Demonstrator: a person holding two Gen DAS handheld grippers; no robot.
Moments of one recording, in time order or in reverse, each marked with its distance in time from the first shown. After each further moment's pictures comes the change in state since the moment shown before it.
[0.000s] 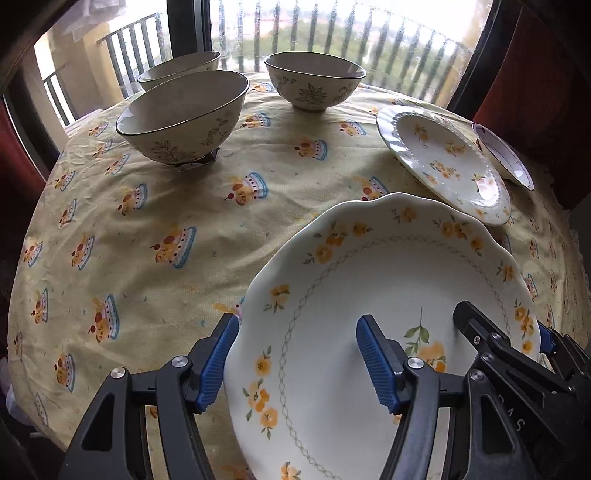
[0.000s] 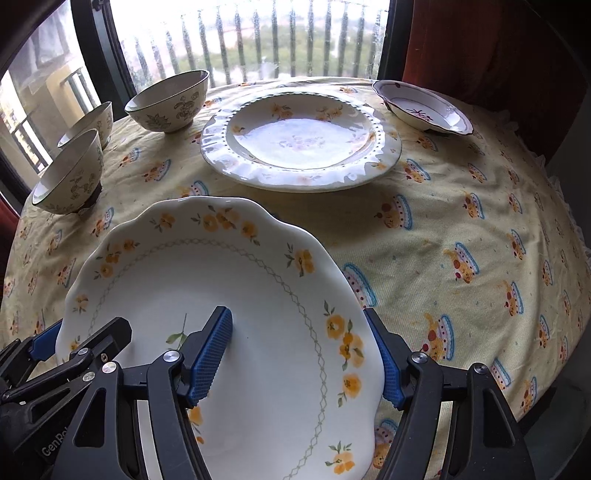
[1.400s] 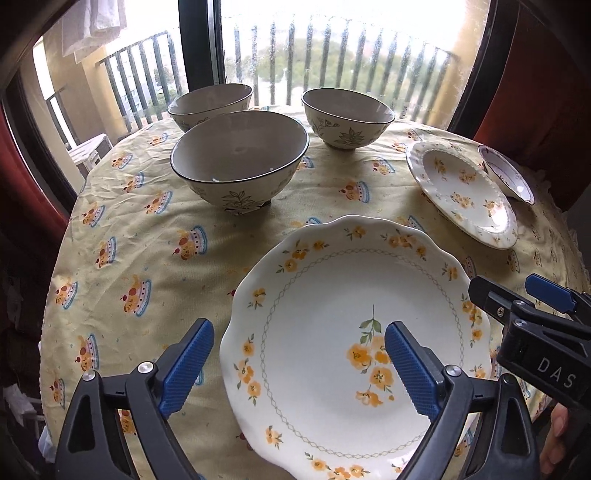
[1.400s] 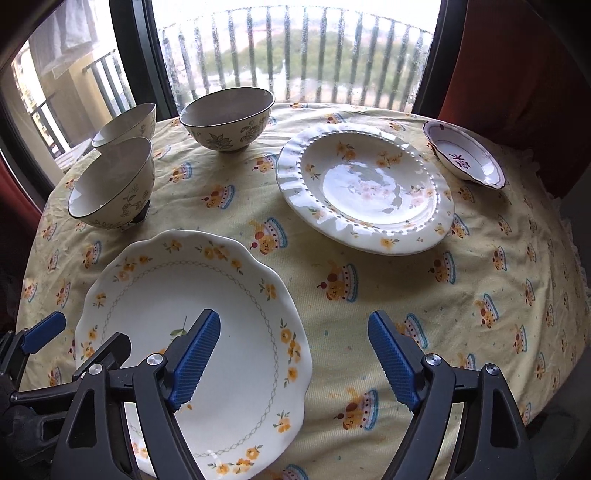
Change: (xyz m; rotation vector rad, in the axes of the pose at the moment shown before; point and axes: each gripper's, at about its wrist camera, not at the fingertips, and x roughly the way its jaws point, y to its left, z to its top) left arm -0.036 0.049 0.016 0.065 -0.082 0.004; right arm -0.024 0.058 0.037 -0.075 -0.022 0.037
